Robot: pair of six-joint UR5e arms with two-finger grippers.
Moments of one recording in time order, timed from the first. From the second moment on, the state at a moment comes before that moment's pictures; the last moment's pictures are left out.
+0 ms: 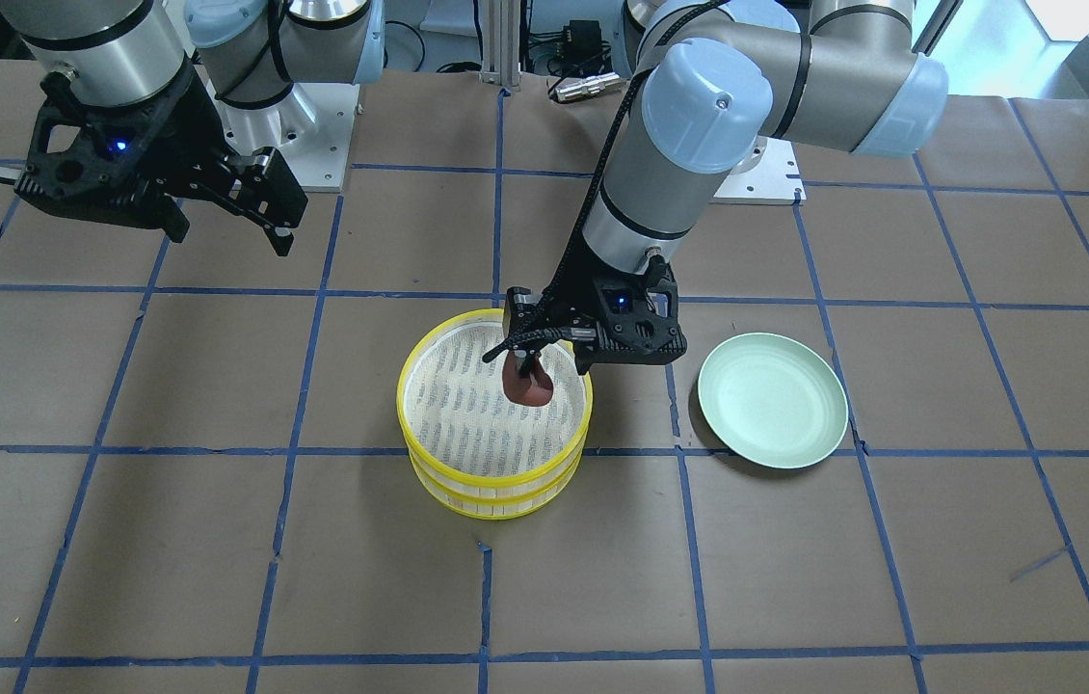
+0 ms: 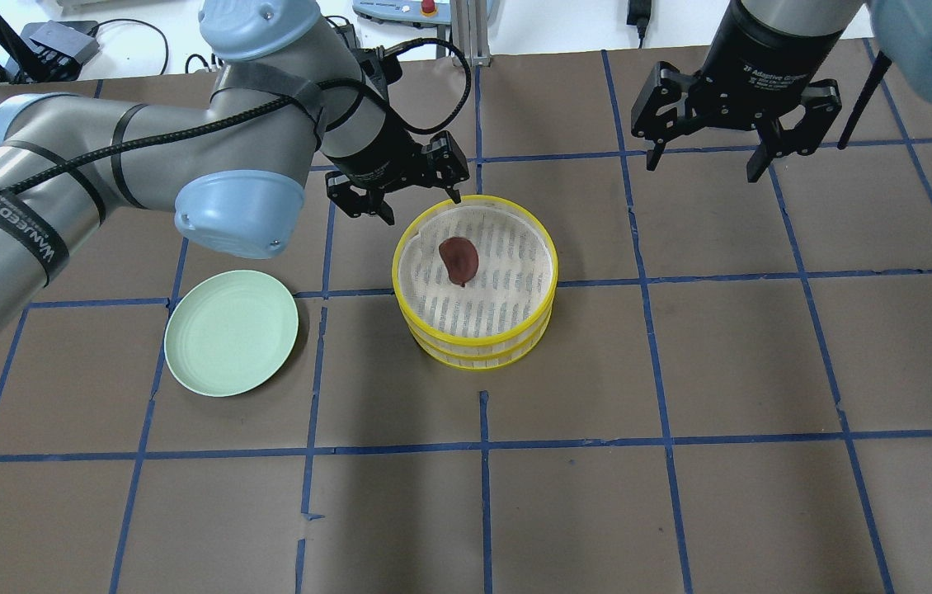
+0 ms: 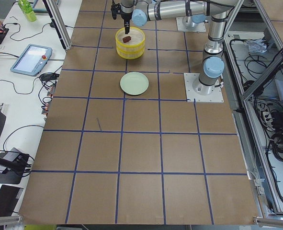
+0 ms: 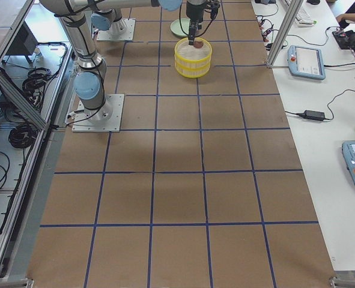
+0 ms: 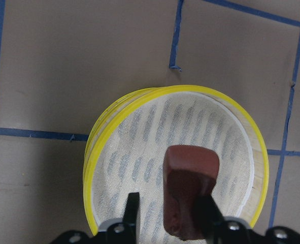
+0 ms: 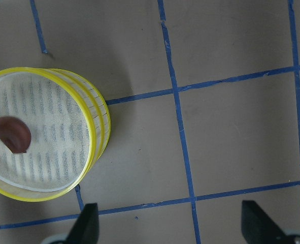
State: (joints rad) left arm -1.78 -1.78 -1.66 -1.10 1.34 -0.37; right arm 1.60 -1.54 1.48 -1.49 -1.52 0.19
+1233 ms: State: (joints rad) left arm -1.53 -1.58 -1.64 -1.41 1.53 0.18; right arm 1.60 -1.54 1.48 -1.49 -1.52 0.19
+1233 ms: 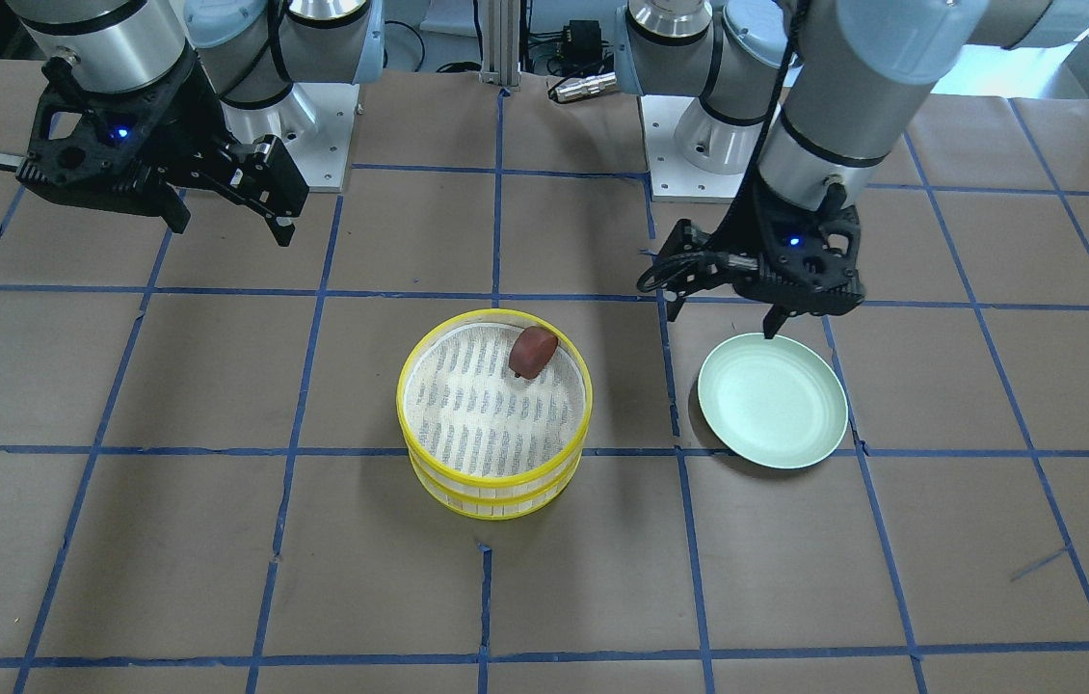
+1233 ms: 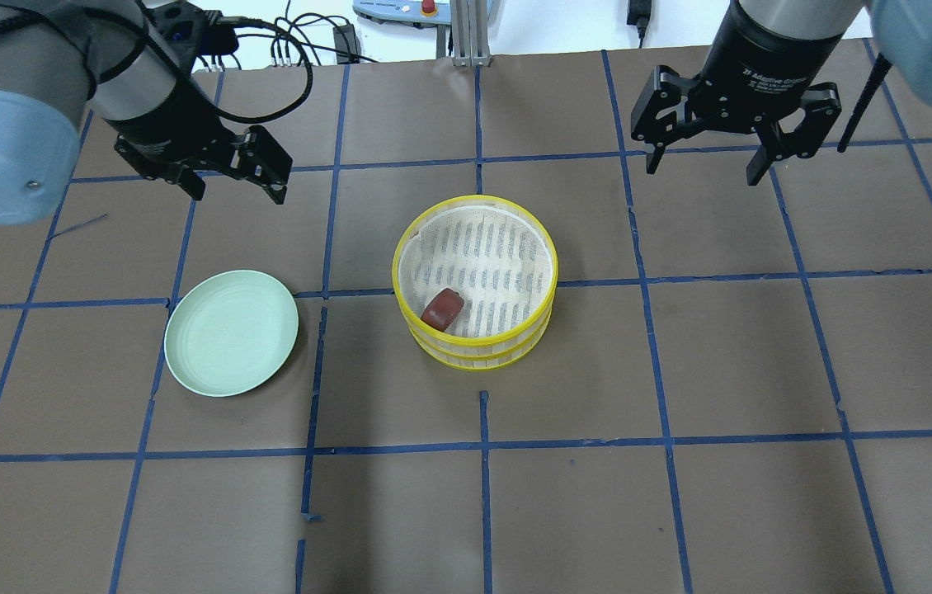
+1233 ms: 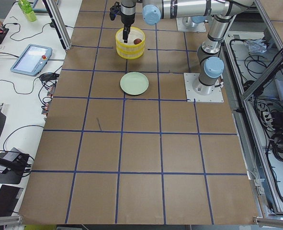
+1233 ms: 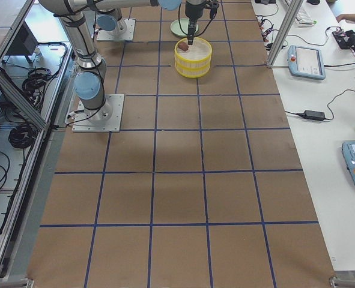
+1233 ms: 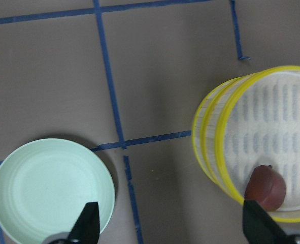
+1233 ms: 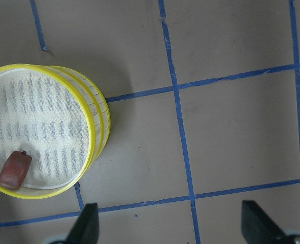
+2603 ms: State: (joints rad) left arm -1.50 -1.53 -1.67 -1.46 1.59 0.20; right arm 1.60 -1.55 1.48 -1.49 -1.52 0.19
